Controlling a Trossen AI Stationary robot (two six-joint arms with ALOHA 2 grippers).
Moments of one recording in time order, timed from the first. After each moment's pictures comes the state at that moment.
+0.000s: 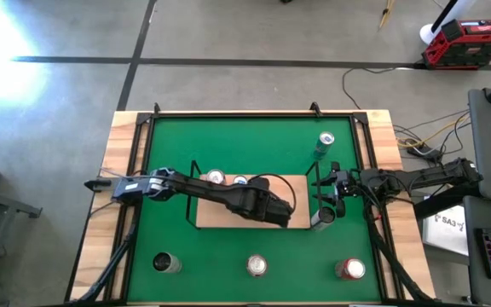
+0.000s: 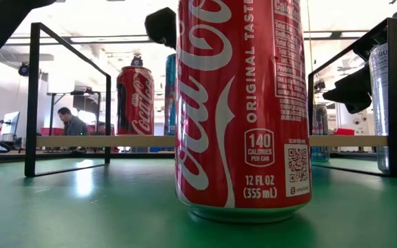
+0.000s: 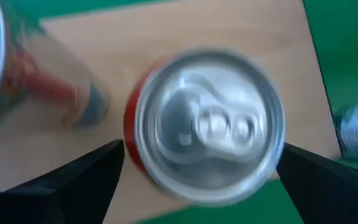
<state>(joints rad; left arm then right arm) -0.24 2.33 2.36 -1.38 -0.37 -1.56 0.12 0.31 0.01 0.04 0.11 0.21</state>
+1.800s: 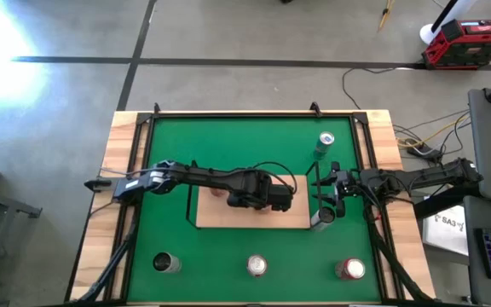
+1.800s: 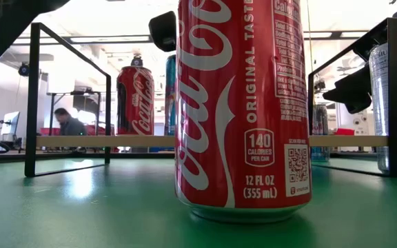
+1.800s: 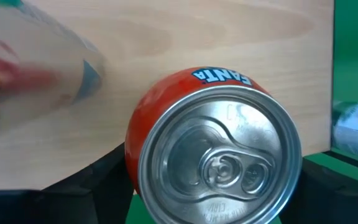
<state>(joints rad) -0.16 2.32 2.36 -1.36 -0.15 -1.58 0.12 0.31 0.01 0.04 0.11 0.21</state>
